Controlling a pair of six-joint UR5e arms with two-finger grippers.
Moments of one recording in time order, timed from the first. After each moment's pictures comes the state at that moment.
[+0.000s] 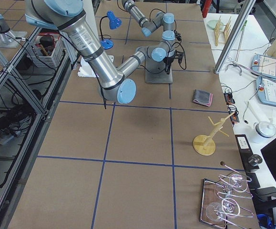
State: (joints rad) left arm -0.73 -2.36 -1.26 -1.95 -2.04 -1.32; right arm 0.73 -0.84 1.46 -1.44 1.95 1.27
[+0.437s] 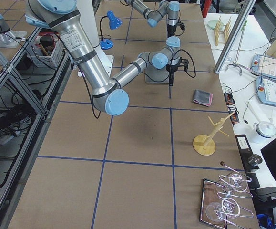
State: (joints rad) left arm -0.90 -2.20 -1.38 -1.87 -2.21 -1.06; right arm 0.88 -1.04 1.61 -1.51 2.04 0.96
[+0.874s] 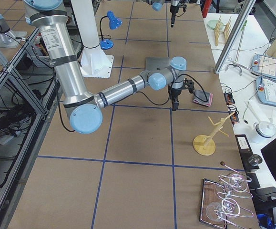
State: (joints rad) left arm -1.14 -1.98 -1.52 -1.65 -2.29 -0.47; right arm 1.13 -1.32 1.68 -1.51 2.18 0.45
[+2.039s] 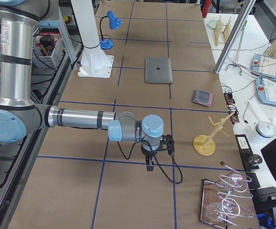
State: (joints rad) left arm -1.55 -1.54 -1.73 -1.36 -2.32 -0.02; right arm 1.53 -1.69 1.65 -1.50 2.31 -0.07
